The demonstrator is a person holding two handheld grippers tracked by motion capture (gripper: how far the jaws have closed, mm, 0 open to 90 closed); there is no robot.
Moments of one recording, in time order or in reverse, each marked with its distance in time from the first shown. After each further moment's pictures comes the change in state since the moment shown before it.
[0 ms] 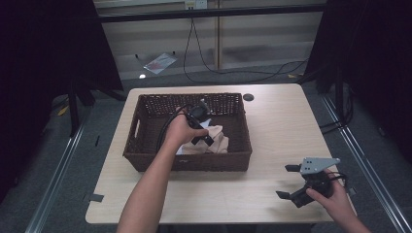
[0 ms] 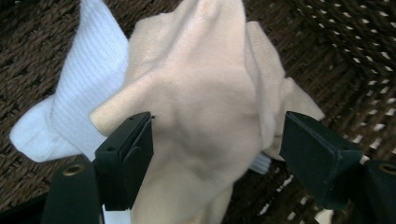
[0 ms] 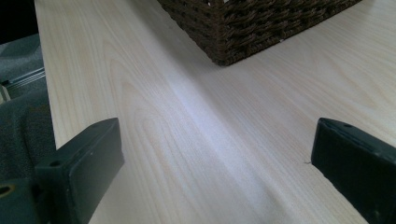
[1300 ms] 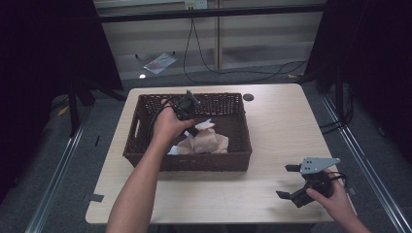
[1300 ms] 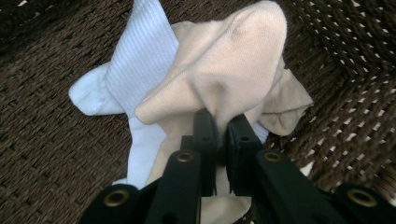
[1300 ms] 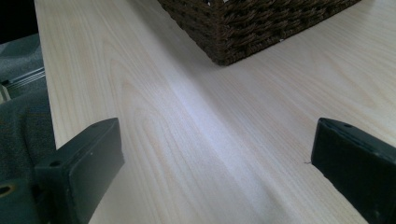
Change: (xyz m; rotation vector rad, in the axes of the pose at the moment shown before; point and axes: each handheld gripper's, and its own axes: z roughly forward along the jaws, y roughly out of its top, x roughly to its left) left arm 0.012 -0.009 -0.045 -0.004 -0.003 -0.088; right arm 0.000 0.000 0.000 0.002 0.000 0.001
